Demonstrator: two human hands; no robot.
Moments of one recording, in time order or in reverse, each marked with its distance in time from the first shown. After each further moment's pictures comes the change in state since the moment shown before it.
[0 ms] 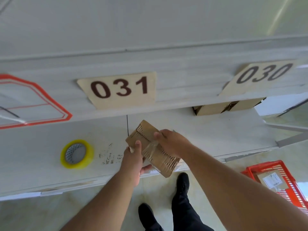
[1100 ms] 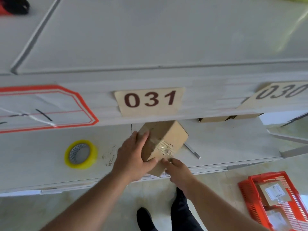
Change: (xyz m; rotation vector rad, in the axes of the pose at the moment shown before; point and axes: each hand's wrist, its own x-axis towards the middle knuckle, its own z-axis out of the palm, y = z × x) left_hand 0.003 0.024 -0.032 1.276 0.005 0.862; right_hand -0.039 0.032 0.072 0.752 0.014 0.256
